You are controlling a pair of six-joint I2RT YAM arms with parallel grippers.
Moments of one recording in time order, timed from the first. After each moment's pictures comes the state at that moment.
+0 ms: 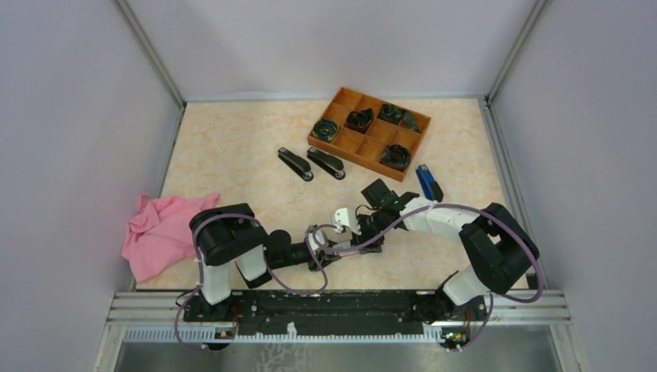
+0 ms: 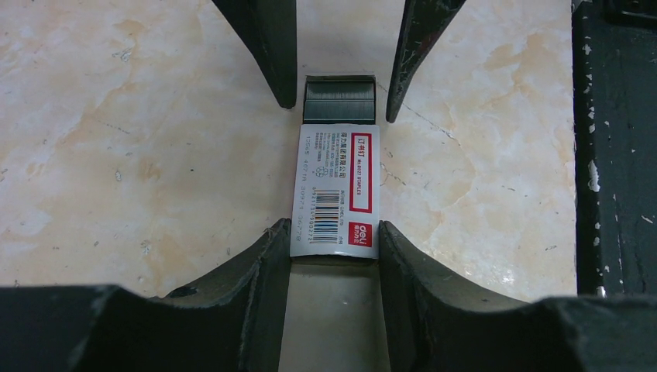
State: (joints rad) left arm -0.98 1.93 0.16 1.52 0.29 0.07; right arm 0.69 1.48 0.73 -0.44 -0.53 -0.89
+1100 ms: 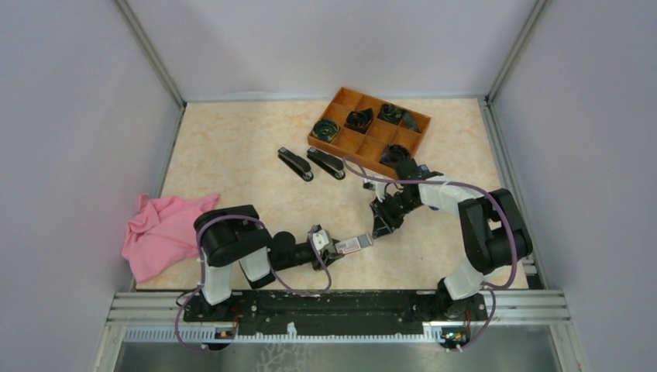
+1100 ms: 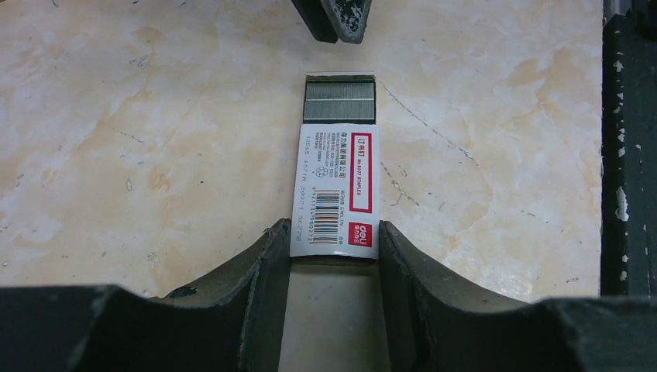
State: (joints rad) left arm -1.01 1.95 0.18 1.53 0.20 0.06; right arm 0.33 1.58 0.83 -0.60 -0.74 -0.46
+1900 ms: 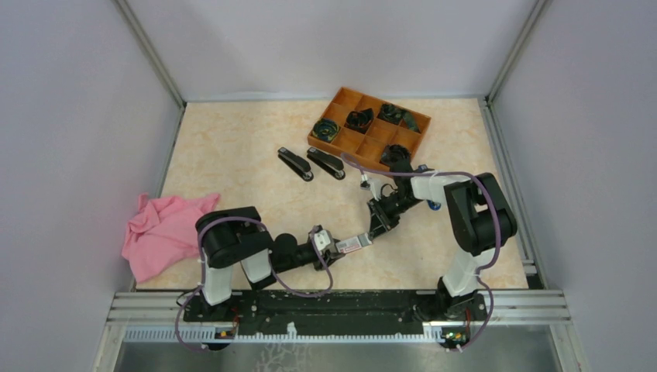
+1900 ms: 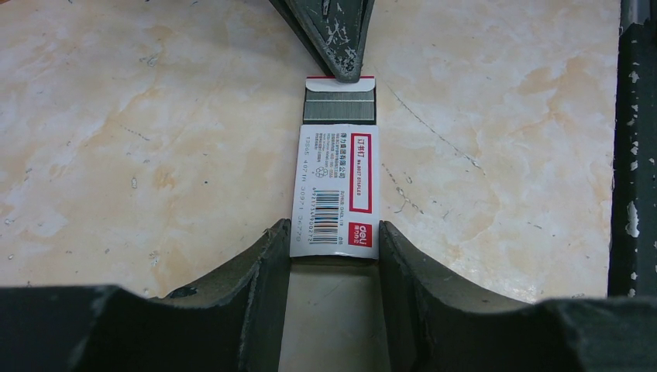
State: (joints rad) left arm -1.04 1.95 0.19 1.53 0.13 0.05; right arm 0.34 1.75 0.89 -0.61 -0.82 -0.39
